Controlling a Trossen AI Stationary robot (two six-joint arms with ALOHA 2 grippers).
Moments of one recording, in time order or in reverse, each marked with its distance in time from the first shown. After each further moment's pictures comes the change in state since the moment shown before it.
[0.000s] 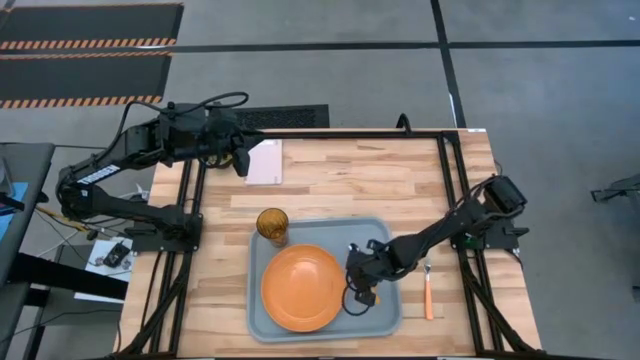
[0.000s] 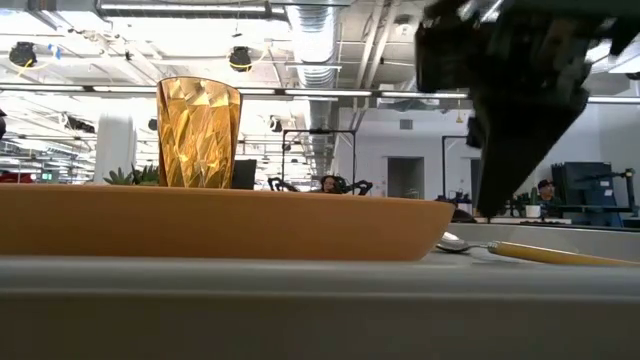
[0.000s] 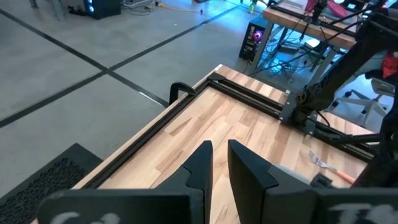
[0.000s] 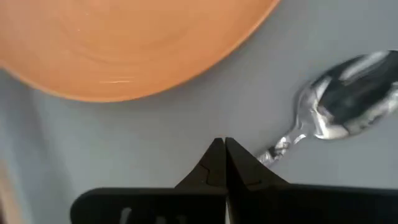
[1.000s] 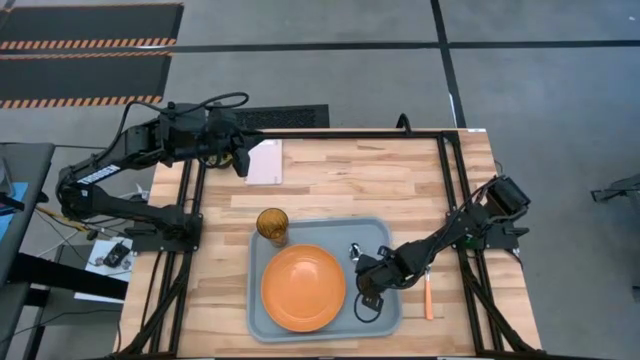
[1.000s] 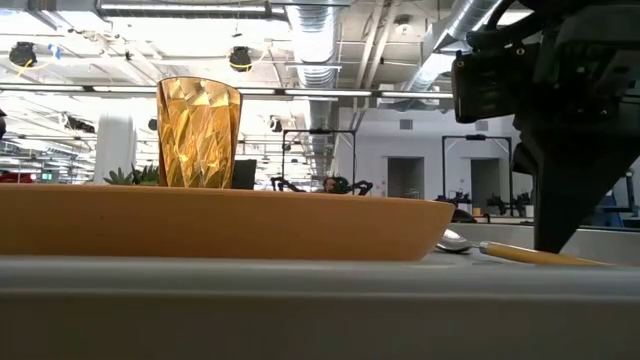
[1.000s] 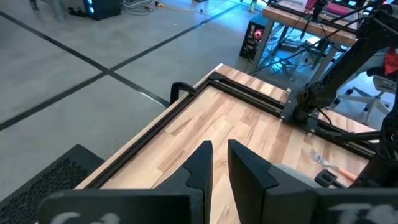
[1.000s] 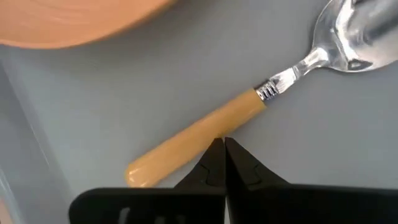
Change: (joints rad) left arm 0.000 0.000 0.000 -0.003 -0.001 0.013; right arm 0.062 -0.008 -0.094 0.049 -0.007 0.153
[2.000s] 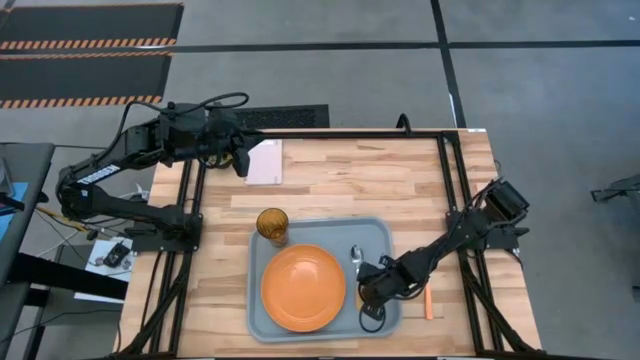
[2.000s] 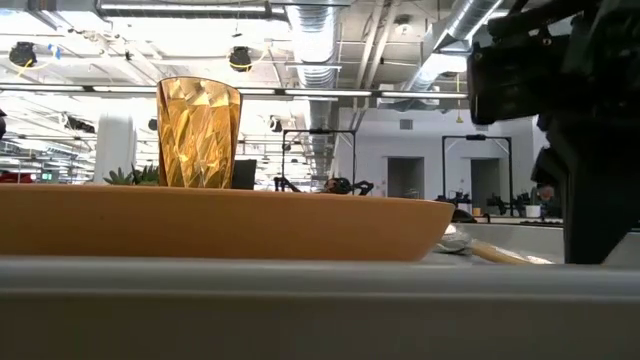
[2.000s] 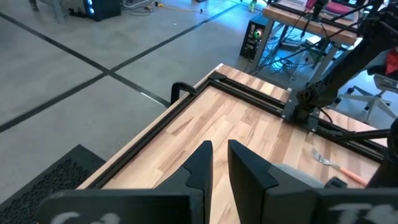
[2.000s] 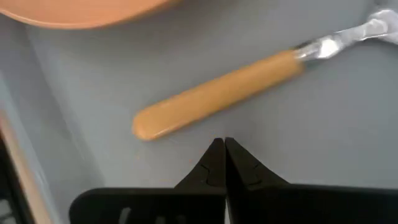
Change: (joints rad) left arm 0.000 0.000 0.000 -0.001 0.000 0.007; right arm 0.060 0.036 0.002 0.071 0.001 0.091
